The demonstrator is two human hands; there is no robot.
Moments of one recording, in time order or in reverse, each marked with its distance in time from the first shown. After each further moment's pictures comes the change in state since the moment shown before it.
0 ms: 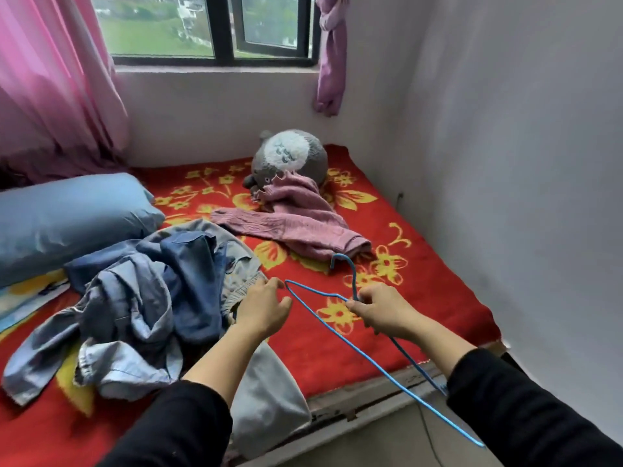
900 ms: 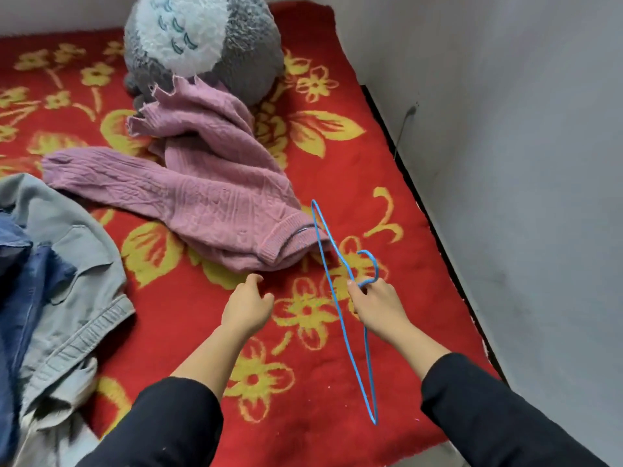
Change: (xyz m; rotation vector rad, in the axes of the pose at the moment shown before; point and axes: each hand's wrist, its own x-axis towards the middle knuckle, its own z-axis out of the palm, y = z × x) left_hand 0.392 0.106 0.289 -0.090 -0.322 -0.419; right_hand 0.425 0.293 -0.083 0.024 -0.040 0.329
